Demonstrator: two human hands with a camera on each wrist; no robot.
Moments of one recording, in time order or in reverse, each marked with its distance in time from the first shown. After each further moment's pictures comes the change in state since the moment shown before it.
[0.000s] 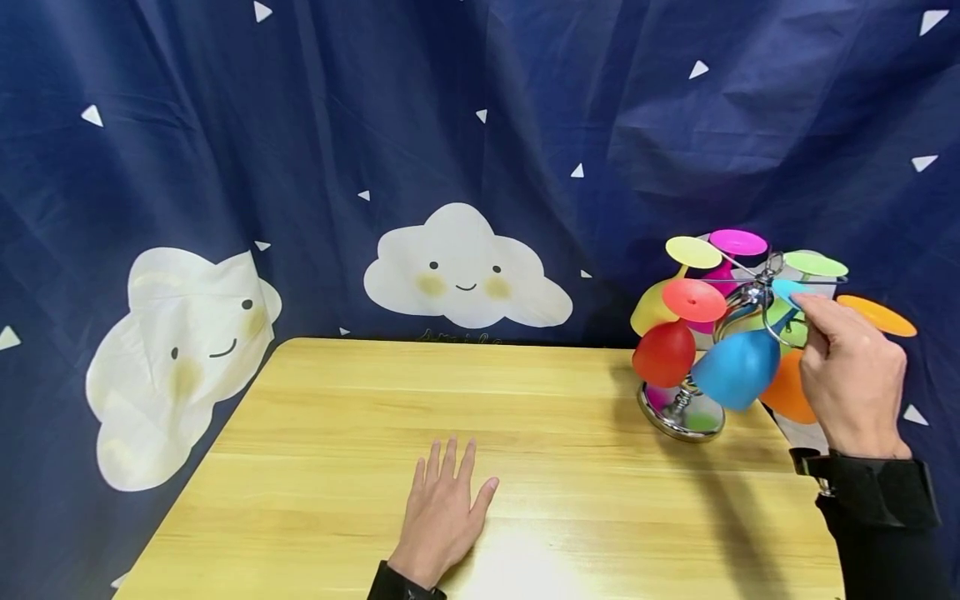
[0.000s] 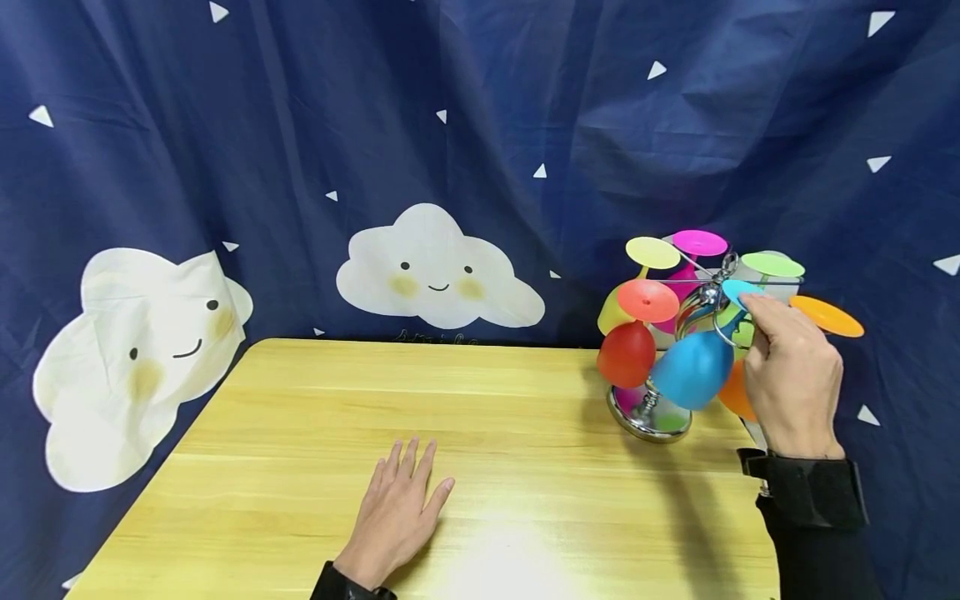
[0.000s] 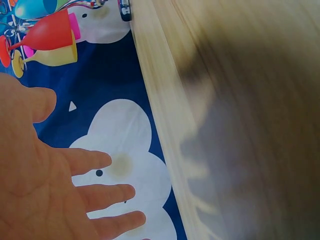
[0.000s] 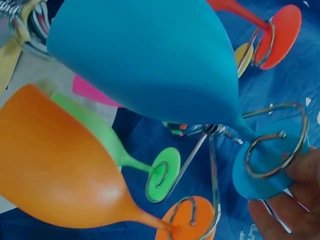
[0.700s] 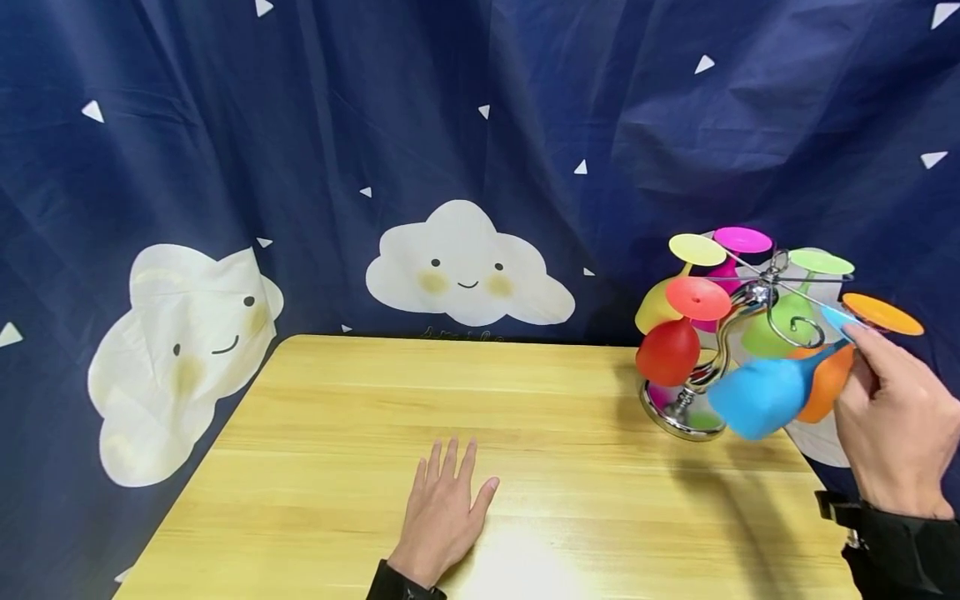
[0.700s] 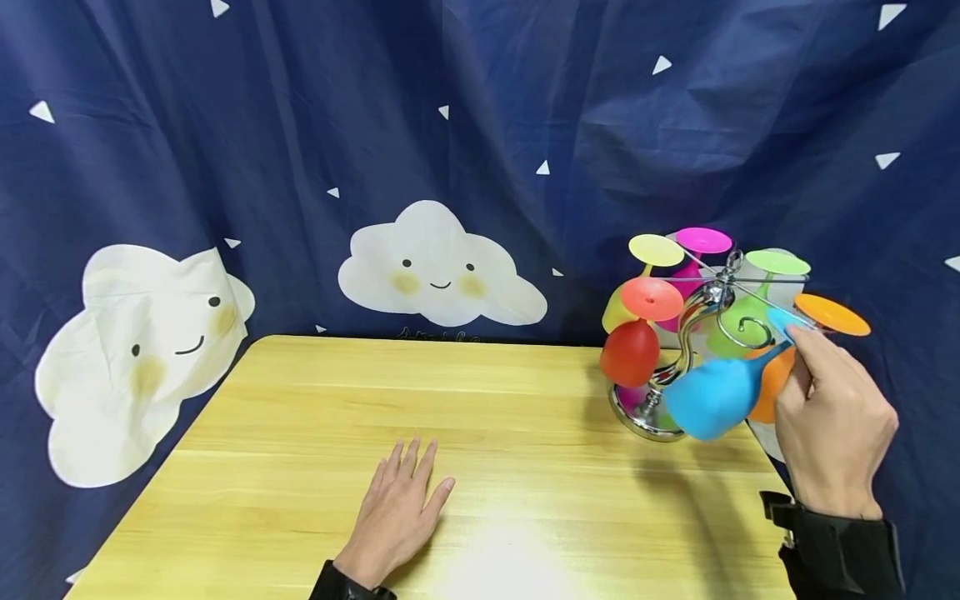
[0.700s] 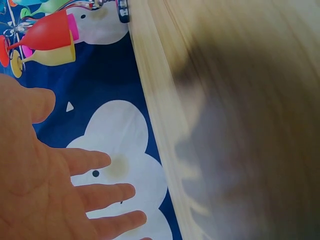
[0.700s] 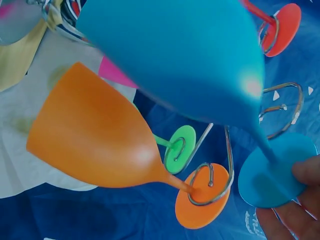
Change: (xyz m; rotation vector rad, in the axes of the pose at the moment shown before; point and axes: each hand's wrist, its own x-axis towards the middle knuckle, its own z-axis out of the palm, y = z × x) left_hand -0.002 -0.002 0.001 -0.007 -0.017 0.001; right_hand -0.033 0.008 -0.020 -0.029 0.109 -0.014
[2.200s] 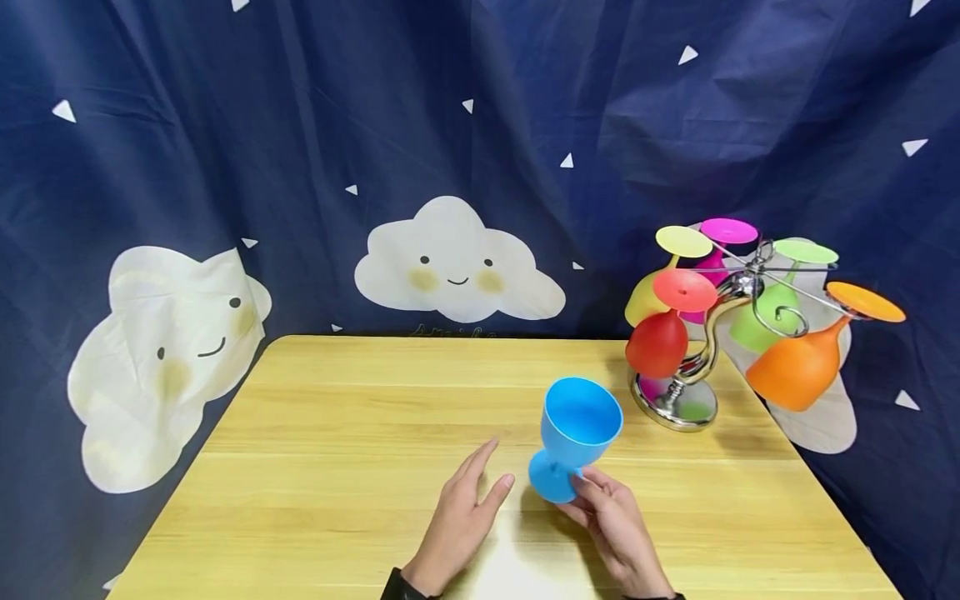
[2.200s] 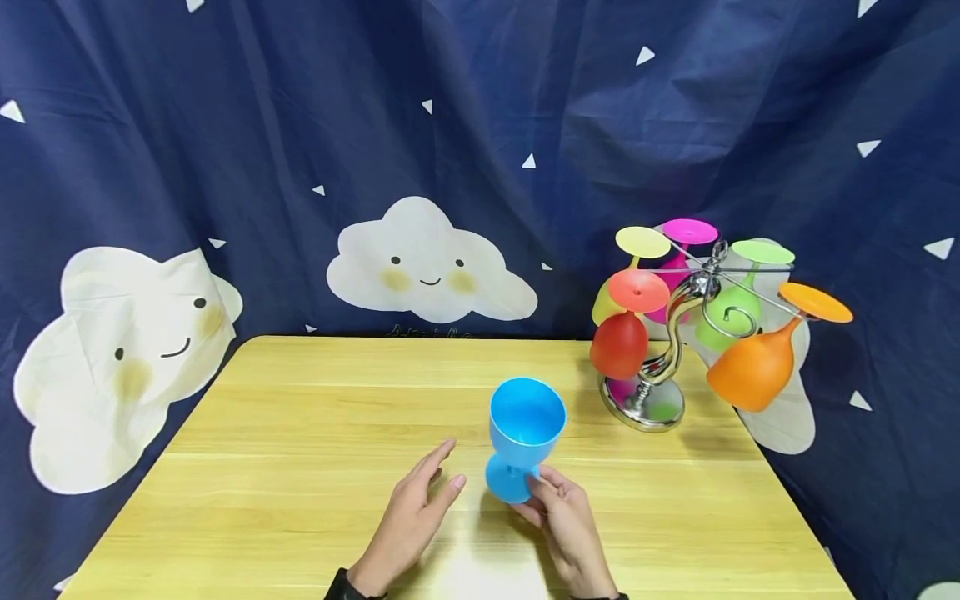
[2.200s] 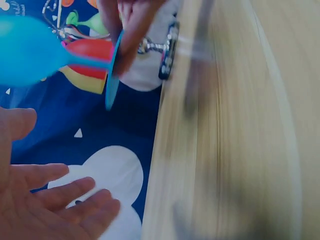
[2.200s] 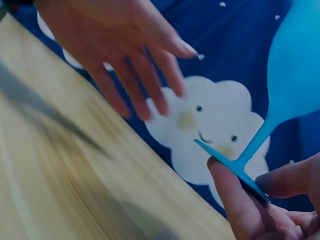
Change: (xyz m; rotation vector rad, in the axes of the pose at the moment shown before) left_hand -0.002 0.031 0.005 -0.635 0.053 0.057; right_hand -0.188 -0.155 0.087 1.261 -0.725 1.317
